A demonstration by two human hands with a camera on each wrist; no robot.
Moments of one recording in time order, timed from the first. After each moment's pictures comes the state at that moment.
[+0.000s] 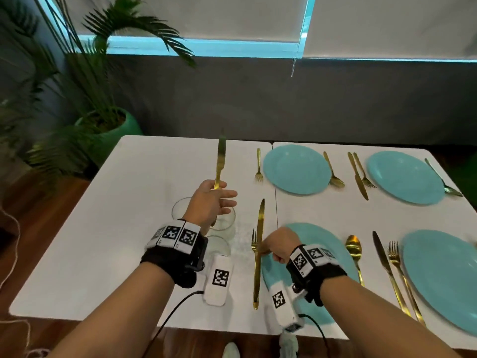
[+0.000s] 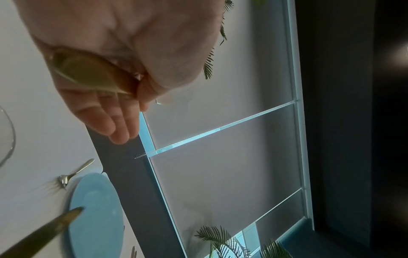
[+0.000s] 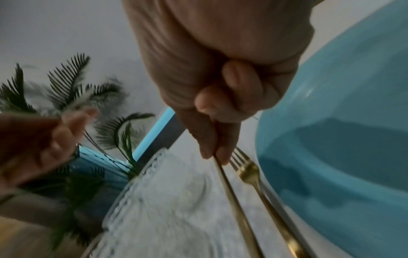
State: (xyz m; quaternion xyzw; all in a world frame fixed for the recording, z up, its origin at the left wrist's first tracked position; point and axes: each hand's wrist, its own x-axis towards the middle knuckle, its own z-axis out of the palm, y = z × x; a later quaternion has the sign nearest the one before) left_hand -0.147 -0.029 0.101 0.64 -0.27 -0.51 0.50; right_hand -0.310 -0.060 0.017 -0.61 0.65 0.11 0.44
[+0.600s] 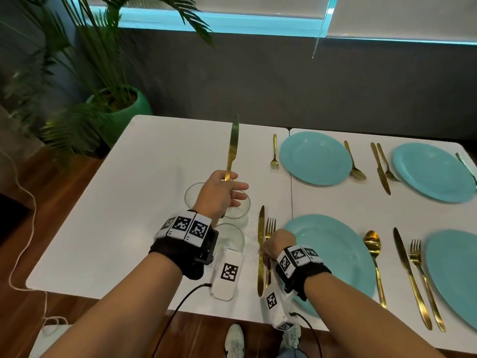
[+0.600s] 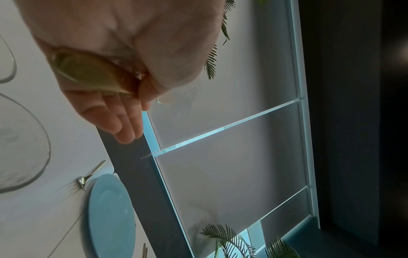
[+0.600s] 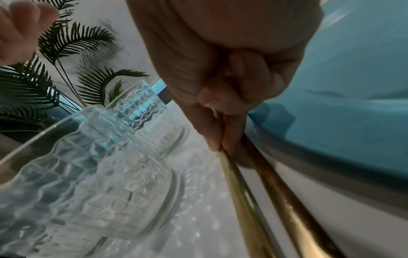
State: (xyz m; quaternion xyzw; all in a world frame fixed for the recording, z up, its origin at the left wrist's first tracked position) left_hand -0.136 -0.023 0.090 0.66 -0.28 -0.50 0.49; right_hand -0.274 -0.053 -0.038 -0.61 0.69 0.17 0.34
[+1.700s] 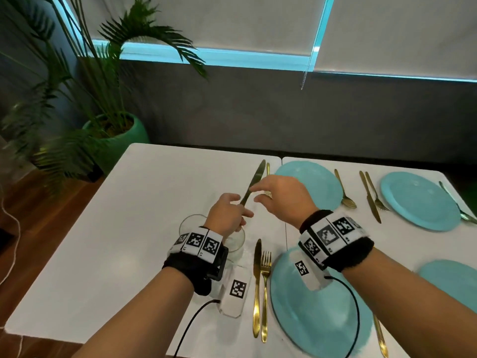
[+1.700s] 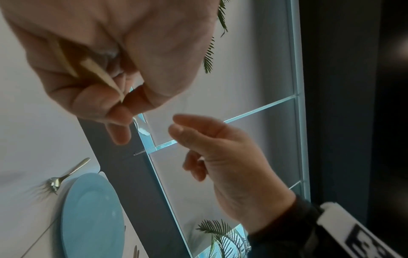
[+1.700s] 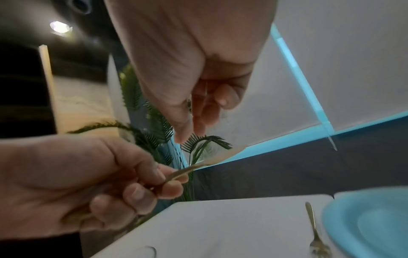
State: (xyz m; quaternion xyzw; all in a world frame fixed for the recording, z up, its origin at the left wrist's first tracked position) left_hand -0.142 -0.064 0.091 0.70 -0.31 -0.51 0.40; right_hand -0.268 -0.117 0.131 -0.88 0.44 -0.09 0.13
